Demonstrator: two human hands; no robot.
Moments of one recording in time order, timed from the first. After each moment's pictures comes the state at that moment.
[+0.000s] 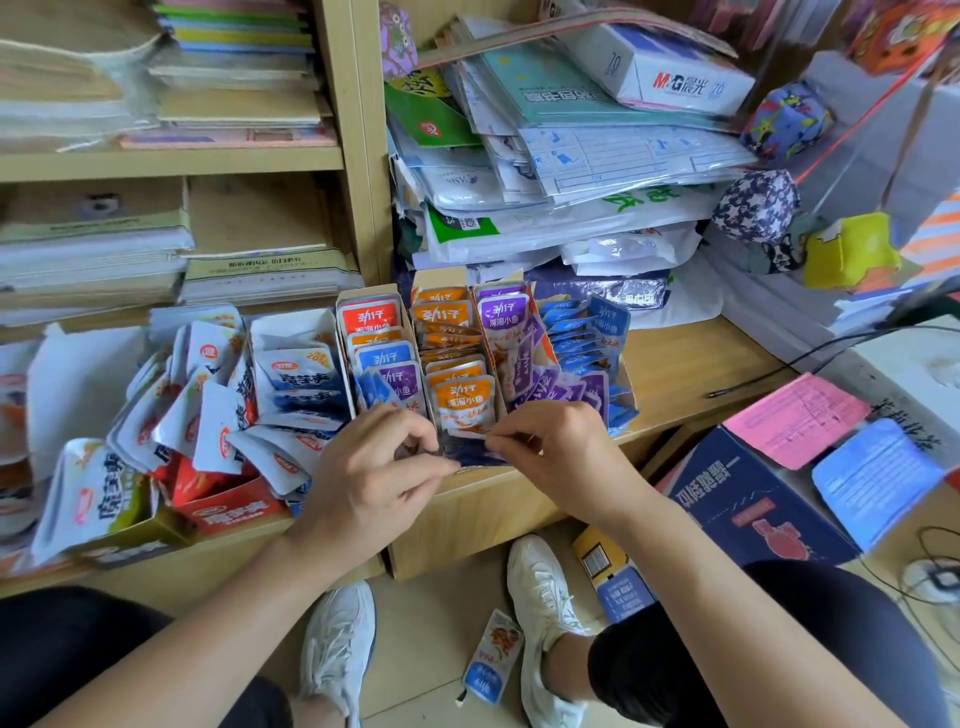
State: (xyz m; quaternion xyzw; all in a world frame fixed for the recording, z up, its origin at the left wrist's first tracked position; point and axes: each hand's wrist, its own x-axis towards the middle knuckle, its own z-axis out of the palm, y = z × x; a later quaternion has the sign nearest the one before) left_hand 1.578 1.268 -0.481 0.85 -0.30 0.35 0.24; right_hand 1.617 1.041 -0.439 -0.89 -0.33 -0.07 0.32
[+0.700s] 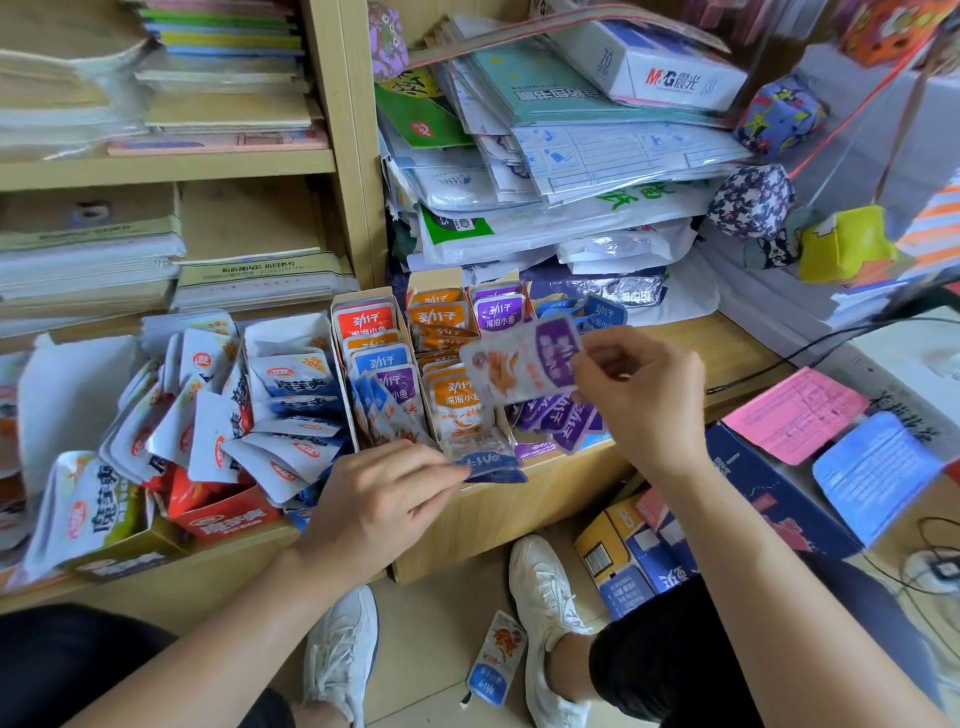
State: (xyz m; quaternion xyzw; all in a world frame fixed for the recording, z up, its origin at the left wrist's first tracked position) left_hand 1.574 1.264 -0.492 0.86 -0.32 0.31 0.26; right_hand 1.633 1.013 -0.405 -0.85 -0.10 -0.22 0.47
